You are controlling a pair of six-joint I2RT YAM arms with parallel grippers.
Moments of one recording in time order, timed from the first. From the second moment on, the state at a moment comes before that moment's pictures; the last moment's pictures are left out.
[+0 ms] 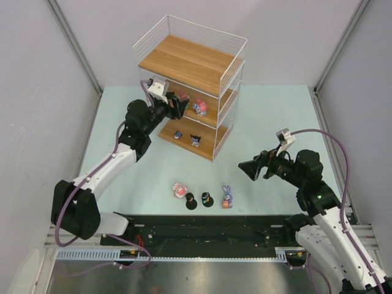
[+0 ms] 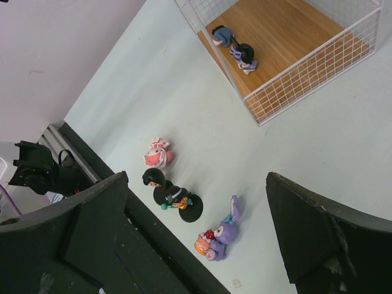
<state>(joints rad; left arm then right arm) -0.40 1.36 1.01 0.42 0.19 -0.06 0.36 0.57 0.62 -0.27 -0.45 0.41</state>
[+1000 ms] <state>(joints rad) -0.43 0.79 0.52 0.33 0.00 -0.38 0.43 0.74 0.58 -0.30 -0.37 0.41</state>
